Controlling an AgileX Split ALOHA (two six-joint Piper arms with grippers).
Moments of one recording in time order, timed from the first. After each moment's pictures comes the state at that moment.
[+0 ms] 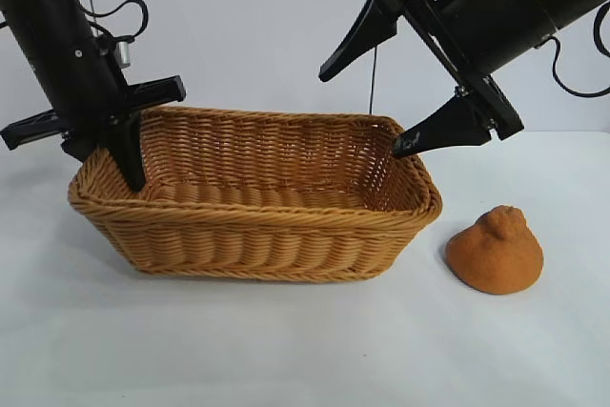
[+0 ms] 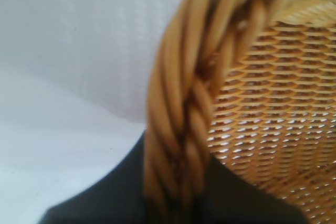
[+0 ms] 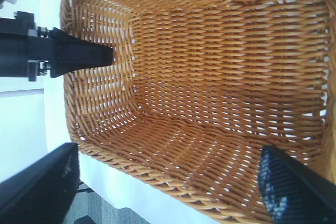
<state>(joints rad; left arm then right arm) -0.19 2.16 -1.61 -0.33 1.05 -0.13 0.25 1.74 -1.13 0.98 0.82 -0.38</state>
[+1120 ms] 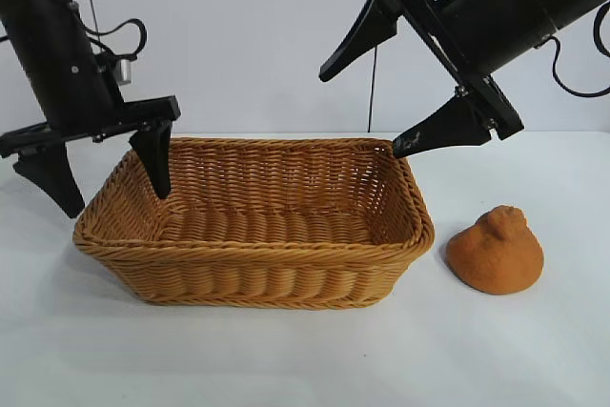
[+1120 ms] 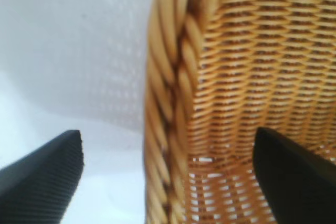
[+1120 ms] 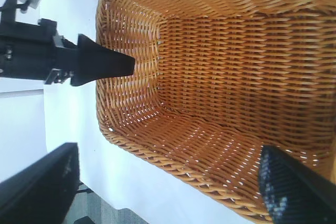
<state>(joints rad) -0.19 2.10 -1.61 -0.25 1.11 -0.09 0.25 1.74 -1.13 0.98 0.82 -0.38</state>
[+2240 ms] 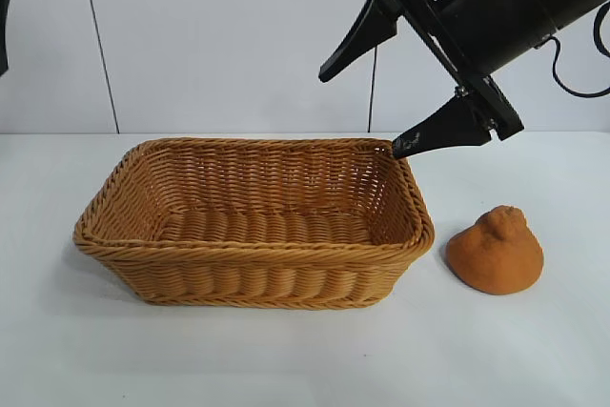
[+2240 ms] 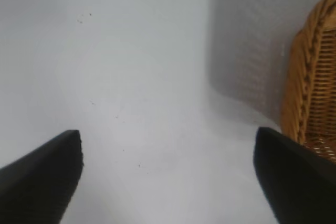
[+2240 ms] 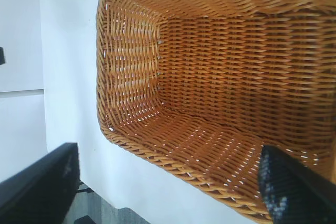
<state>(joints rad) -0.02 1.75 -1.59 -0.02 1.21 -0.04 0.25 1.74 -1.13 0.98 0.83 -0.38</state>
